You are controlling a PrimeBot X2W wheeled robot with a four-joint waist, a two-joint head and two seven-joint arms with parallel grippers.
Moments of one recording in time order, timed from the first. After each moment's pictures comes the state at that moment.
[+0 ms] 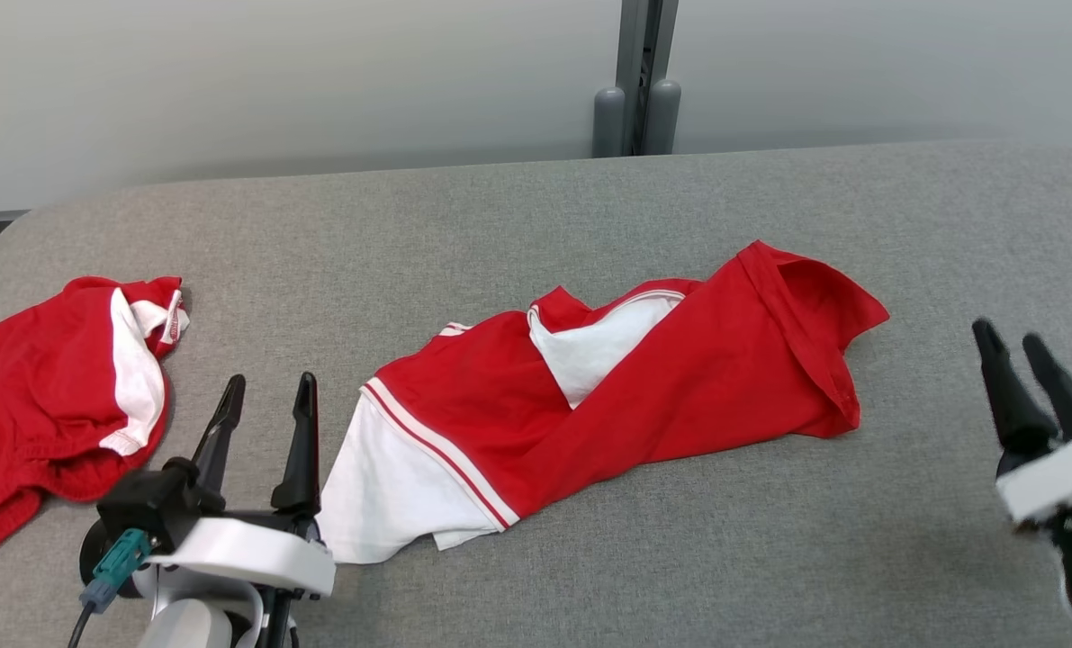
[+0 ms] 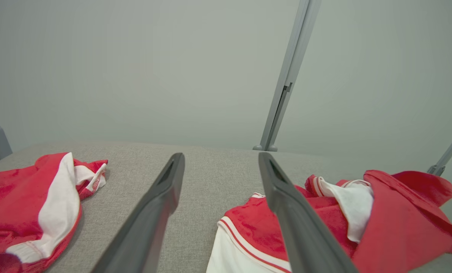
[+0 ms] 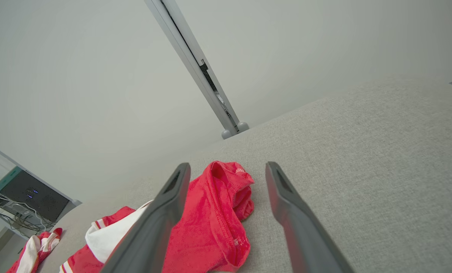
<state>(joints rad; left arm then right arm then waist) -0.14 0.13 -0.16 0.25 -0.40 0.01 -0.26 -0.25 -0.28 -0.03 0.24 0.79 0.13 0.12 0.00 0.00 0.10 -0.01</state>
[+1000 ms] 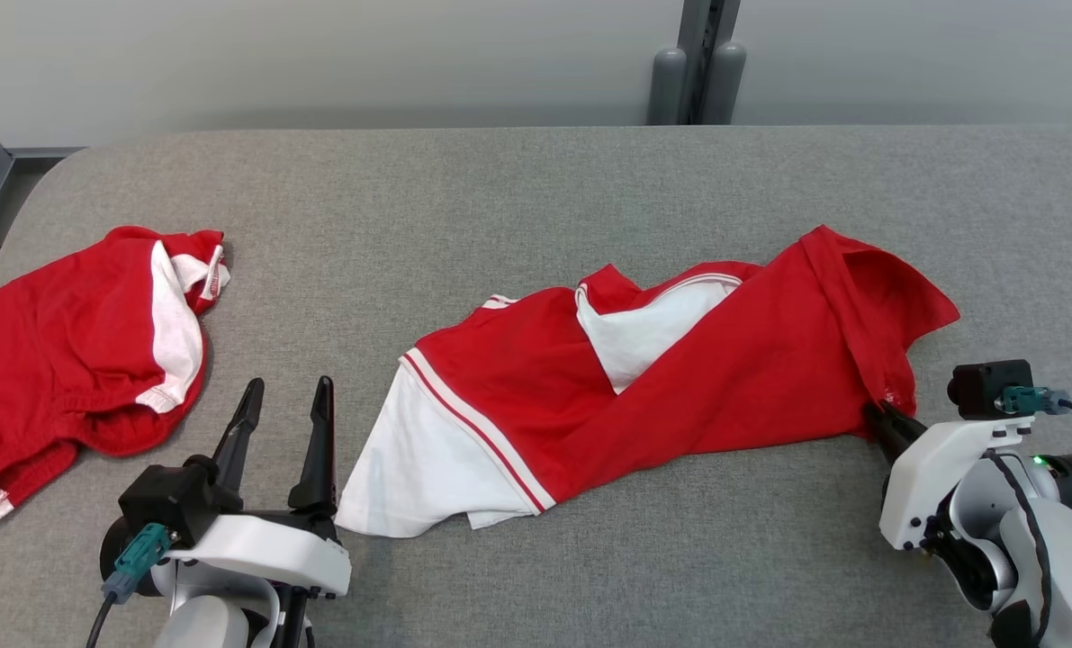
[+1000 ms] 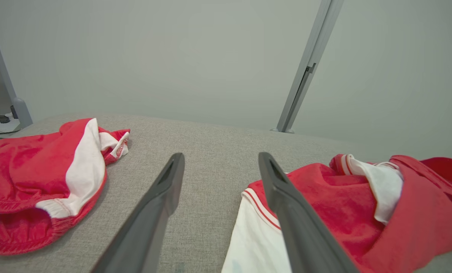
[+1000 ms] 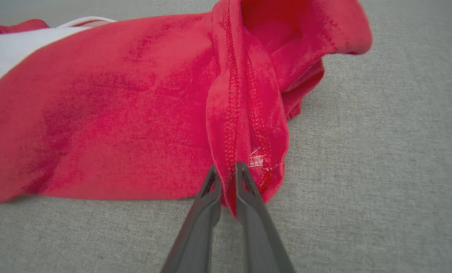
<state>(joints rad) -0.15 0.12 -0.17 0.28 -0.40 0.00 -0.26 -0.43 -0.27 0.28 0.66 0.46 0.13 0.14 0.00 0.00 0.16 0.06</state>
